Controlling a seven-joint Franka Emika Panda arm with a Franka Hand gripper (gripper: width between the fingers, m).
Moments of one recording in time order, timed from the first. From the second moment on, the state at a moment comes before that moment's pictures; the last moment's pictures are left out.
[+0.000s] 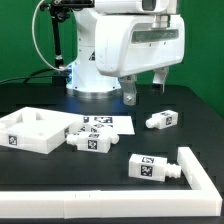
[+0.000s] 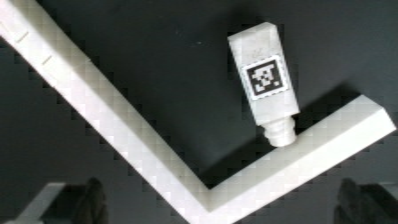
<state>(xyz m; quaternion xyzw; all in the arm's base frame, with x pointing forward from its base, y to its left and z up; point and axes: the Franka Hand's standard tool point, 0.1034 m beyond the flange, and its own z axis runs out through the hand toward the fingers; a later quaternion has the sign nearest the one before) 0.594 0.057 0.146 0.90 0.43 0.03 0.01</state>
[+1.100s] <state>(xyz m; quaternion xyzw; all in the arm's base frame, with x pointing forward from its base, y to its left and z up) 0.588 0.069 0.083 0.91 0.41 0.05 -0.01</state>
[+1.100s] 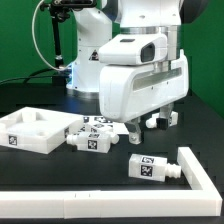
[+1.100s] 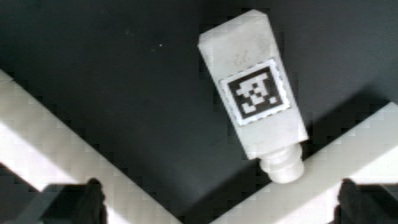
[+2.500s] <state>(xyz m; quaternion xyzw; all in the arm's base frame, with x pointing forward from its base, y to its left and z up) 0.534 0.075 0.029 0.94 0.35 0.06 -0.01</state>
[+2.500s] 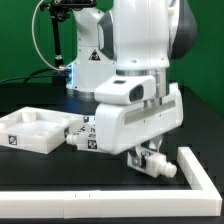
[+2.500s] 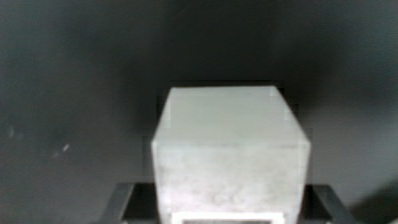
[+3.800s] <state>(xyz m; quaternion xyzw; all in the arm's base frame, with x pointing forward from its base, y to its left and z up) 0.434 0.148 0.022 0.98 0.20 0.03 -0.03</state>
